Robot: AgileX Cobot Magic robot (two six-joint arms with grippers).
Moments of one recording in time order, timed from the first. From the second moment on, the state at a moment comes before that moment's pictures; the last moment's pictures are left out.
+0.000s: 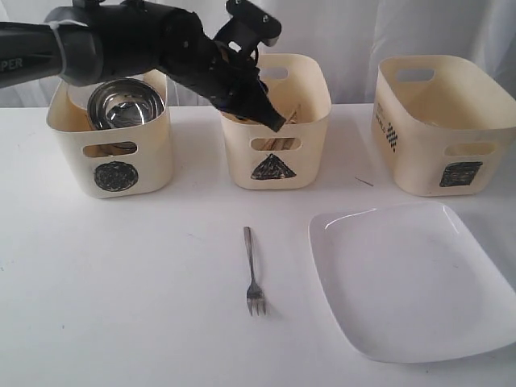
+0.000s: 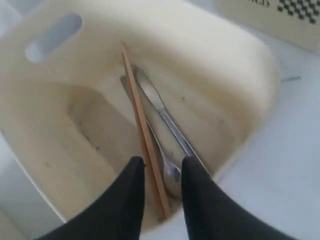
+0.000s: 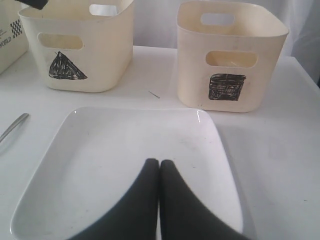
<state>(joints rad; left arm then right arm) -0.62 2.02 -1.77 -0.04 0.52 0.32 0.05 0.00 -0.01 -0.08 0.33 0.10</state>
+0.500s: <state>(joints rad) -0.63 1.80 -1.47 -0.23 0.74 0.30 0.05 0.00 -0.01 -0.08 0.33 0.10</state>
